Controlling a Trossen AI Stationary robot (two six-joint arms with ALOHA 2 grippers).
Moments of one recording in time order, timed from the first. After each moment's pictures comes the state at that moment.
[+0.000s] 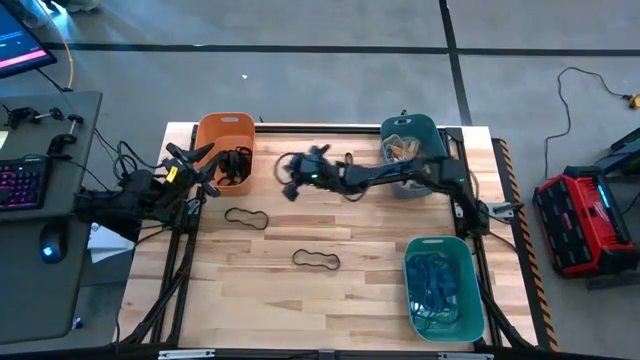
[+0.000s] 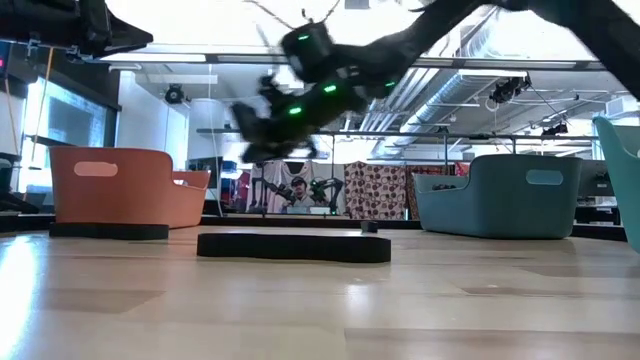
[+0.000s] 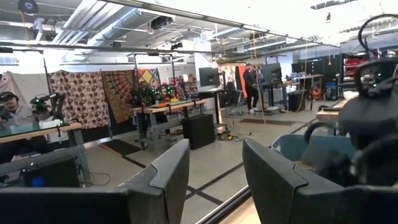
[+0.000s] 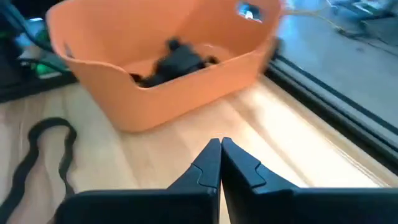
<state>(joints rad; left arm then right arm) -0.06 0.01 0.24 0.09 -0.82 0.36 -0.16 2.18 1.53 0.24 0.28 0.13</state>
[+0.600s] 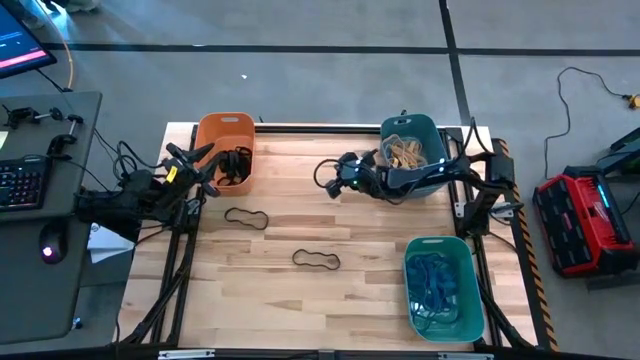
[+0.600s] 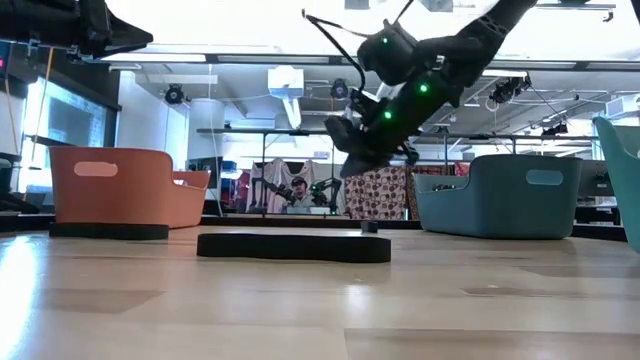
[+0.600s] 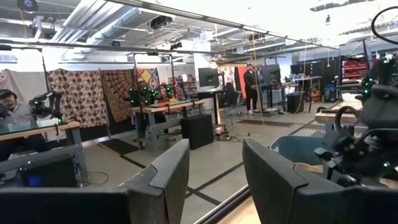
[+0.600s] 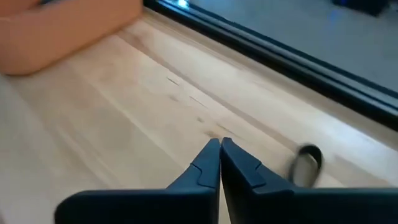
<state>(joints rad) -0.06 0.01 0.24 0.09 -0.82 0.35 -0.18 1.77 0.96 0.18 0.51 0.38</state>
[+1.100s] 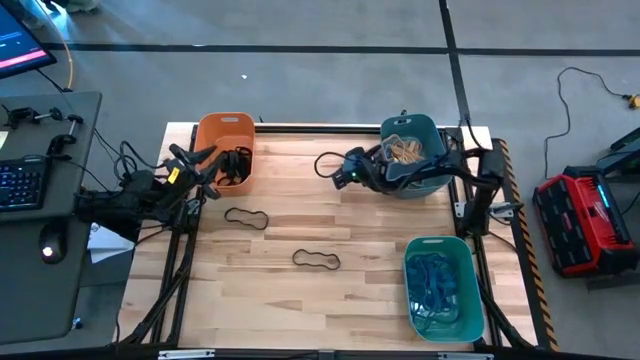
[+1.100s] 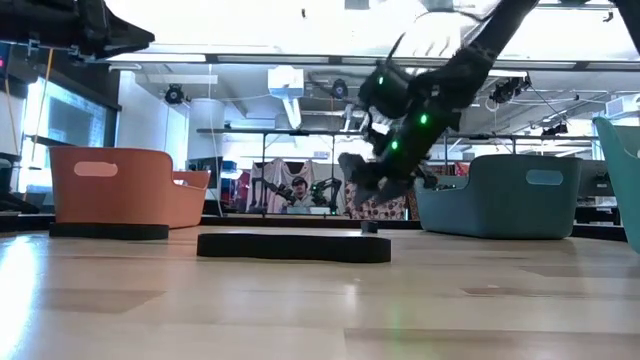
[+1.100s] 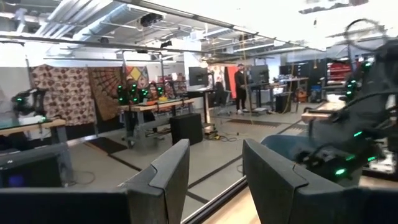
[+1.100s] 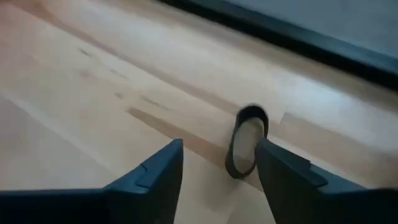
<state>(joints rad) -0.05 0.01 0.24 0.07 -0.78 0.30 -0.28 1.83 0.93 0.10 0.54 0.52</state>
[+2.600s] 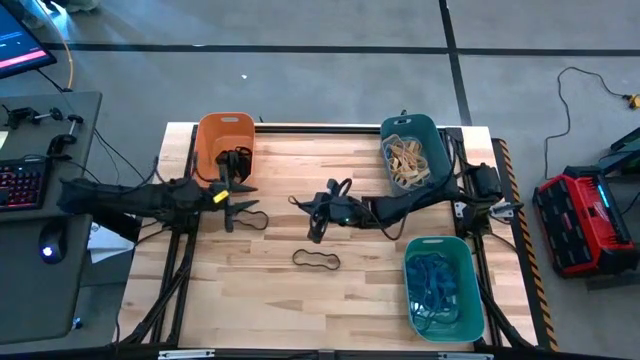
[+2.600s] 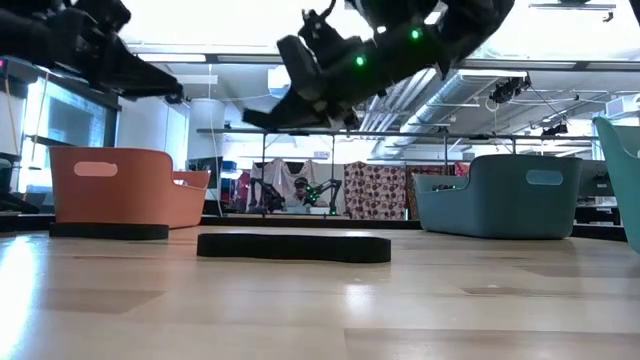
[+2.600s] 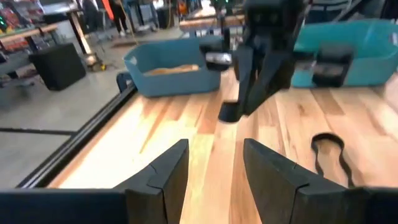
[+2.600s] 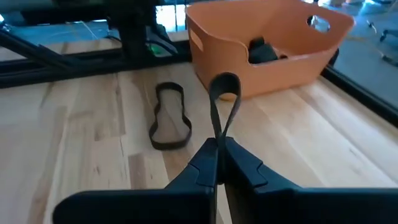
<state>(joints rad) -0.06 0.38 0.24 -0.07 -0.29 0.08 0.08 1.89 1.10 0.39 0.38 0.14</state>
